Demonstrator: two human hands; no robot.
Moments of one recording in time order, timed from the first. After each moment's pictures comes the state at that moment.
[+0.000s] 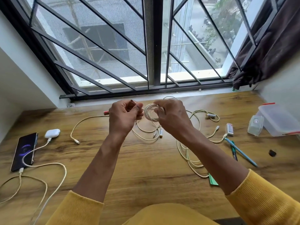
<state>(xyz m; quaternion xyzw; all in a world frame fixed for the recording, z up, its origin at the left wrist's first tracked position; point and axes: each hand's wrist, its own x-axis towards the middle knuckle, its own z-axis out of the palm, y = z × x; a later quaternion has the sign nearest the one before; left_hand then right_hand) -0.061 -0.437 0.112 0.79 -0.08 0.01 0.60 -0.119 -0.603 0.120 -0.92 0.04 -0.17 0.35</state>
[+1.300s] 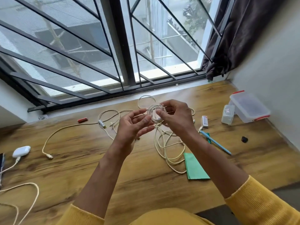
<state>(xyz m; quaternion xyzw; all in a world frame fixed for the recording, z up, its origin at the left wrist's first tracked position) -0.104 -0.529 0.087 0.58 -0.06 -0.28 0.76 -0.161 -0.702 0.087 -0.80 0.21 -0.21 0.52</state>
